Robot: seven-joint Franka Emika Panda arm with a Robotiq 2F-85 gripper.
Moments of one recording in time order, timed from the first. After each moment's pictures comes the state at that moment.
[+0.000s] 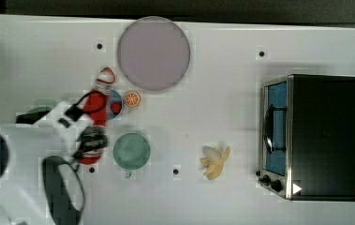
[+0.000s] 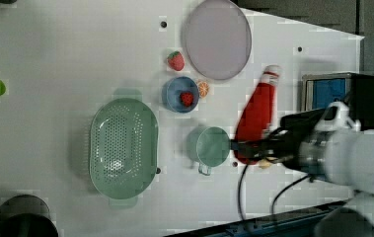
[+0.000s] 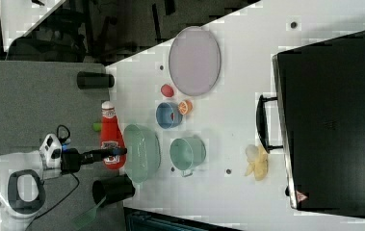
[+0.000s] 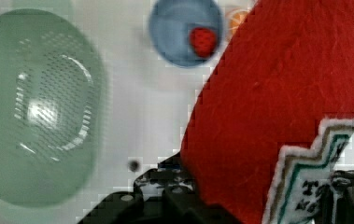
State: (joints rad) arm -0.09 -0.12 0.58 -2.19 0.03 0.50 -0.46
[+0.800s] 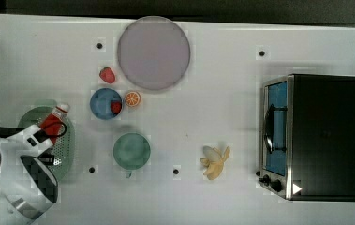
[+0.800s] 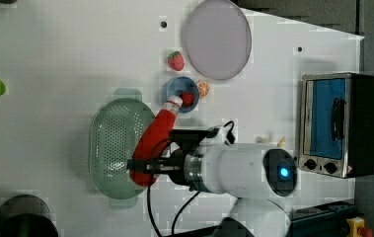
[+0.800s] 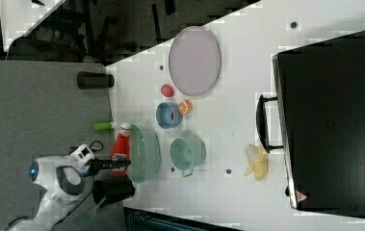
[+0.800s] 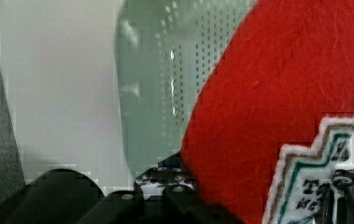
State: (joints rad) arm -0.03 0.34 0.79 -2.20 0.00 0.93 0.01
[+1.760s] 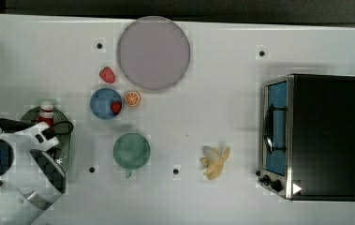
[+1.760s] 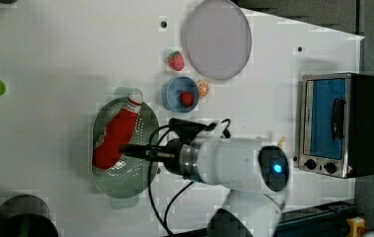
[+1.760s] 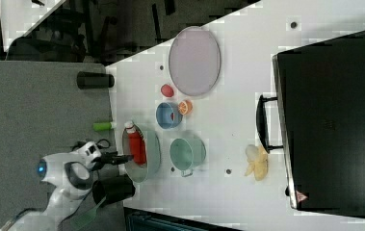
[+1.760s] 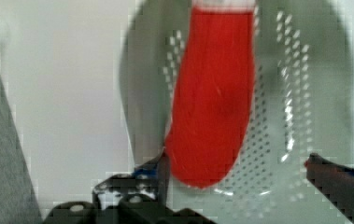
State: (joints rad) arm 0.00 0.37 0.74 -2.19 -0.08 1.03 0.16
